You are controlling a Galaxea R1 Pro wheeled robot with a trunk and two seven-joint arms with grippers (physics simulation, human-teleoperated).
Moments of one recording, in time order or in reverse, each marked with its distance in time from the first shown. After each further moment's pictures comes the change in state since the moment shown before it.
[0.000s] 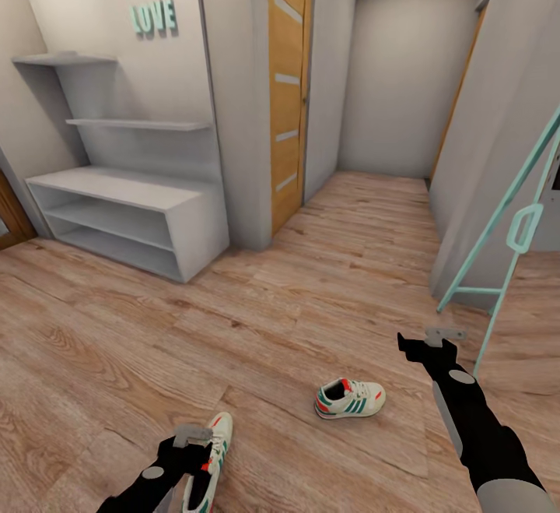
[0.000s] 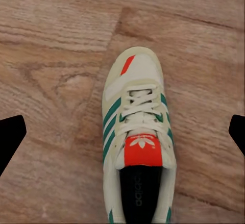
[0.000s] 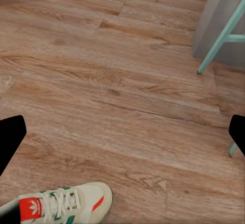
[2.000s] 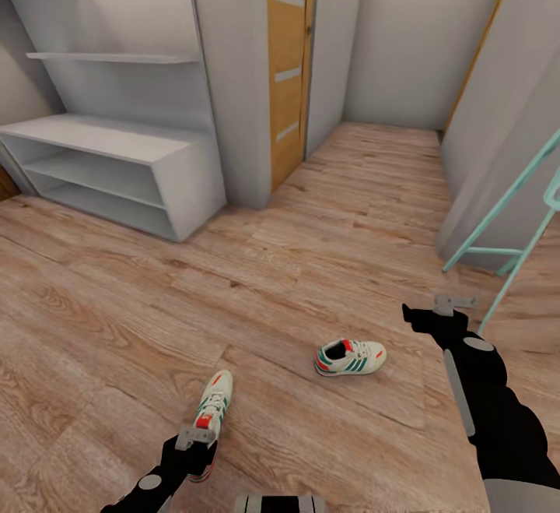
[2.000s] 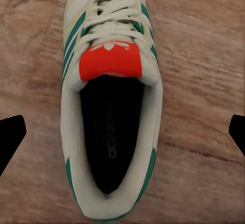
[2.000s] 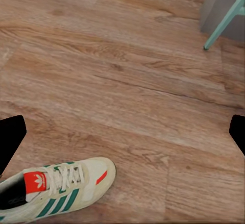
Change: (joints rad) left arm 0.017 -0.001 0.012 0.008 -0.005 -0.105 -0.058; right arm 0.000 0.014 0.006 -0.389 -0.007 0.335 0.004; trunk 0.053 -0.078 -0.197
